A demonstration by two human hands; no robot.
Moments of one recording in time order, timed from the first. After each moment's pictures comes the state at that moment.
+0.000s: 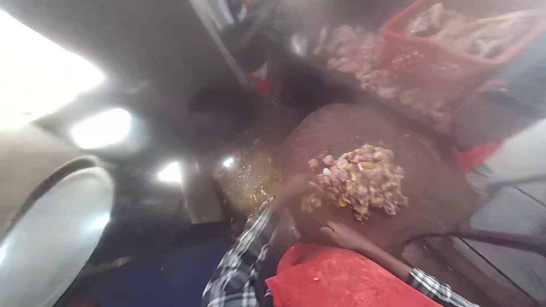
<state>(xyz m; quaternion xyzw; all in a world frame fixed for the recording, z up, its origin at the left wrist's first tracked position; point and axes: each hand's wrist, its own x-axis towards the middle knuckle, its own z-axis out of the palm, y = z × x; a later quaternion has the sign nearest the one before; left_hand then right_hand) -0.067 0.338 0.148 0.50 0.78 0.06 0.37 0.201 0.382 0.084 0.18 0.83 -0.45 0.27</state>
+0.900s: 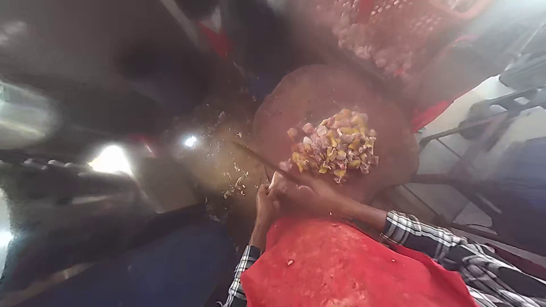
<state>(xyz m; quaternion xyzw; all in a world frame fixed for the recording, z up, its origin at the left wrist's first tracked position) 0.014 0.176 0.040 0.07 0.80 0.46 0.38 0.159 0.367 0.176 0.18 0.84 -0.49 0.11</state>
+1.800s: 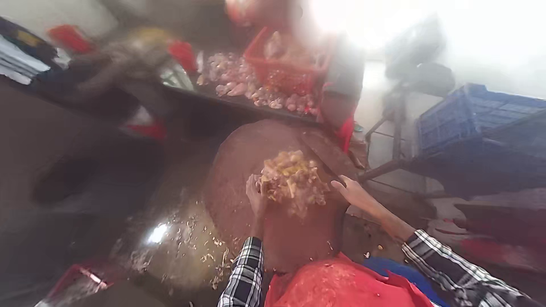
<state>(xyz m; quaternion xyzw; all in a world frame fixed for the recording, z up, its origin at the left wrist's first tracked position) -0.011 0.463 0.014 0.40 0.79 0.43 0.18 0.354 0.555 0.150 0.58 0.70 -0.42 -0.03</state>
